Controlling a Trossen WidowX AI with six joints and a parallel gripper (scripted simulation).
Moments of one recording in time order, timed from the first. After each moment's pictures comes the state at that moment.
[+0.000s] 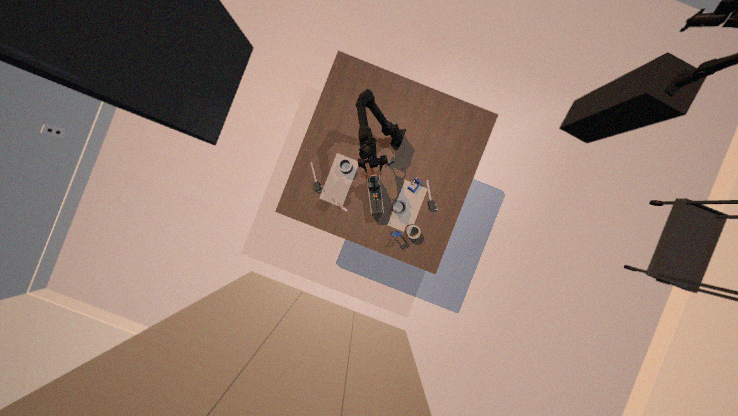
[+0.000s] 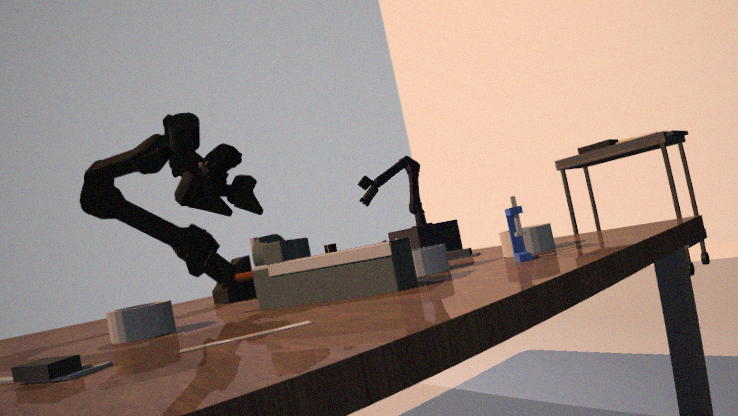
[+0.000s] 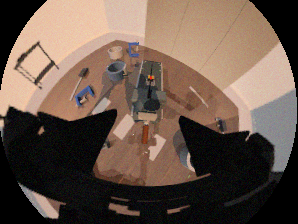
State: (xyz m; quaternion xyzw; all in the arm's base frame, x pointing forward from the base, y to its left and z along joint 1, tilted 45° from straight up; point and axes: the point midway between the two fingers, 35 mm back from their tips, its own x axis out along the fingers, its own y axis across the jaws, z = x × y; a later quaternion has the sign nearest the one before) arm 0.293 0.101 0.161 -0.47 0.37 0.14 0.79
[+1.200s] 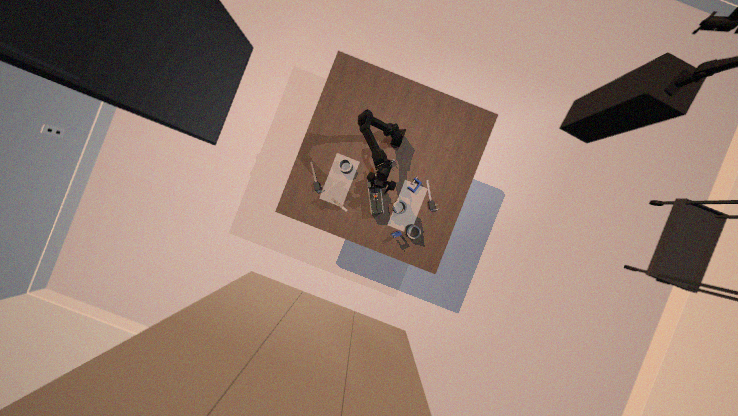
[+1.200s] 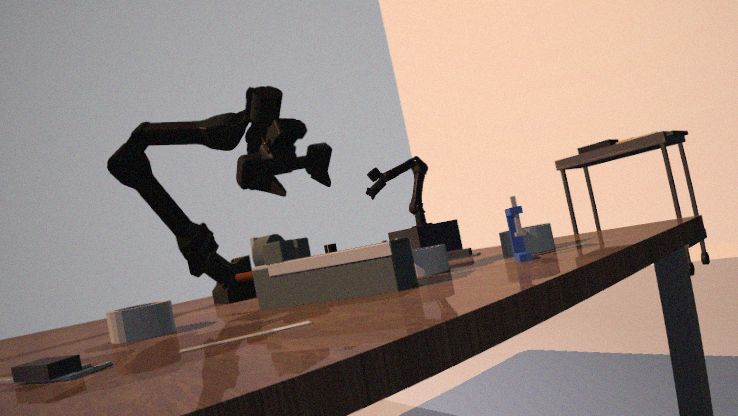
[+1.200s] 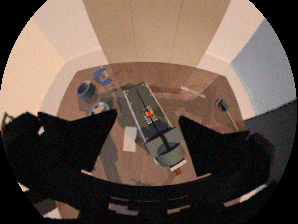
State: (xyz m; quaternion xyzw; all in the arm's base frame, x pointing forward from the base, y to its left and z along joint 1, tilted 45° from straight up) arm 0.382 0.193 0.119 -0.33 0.31 -0.07 0.89
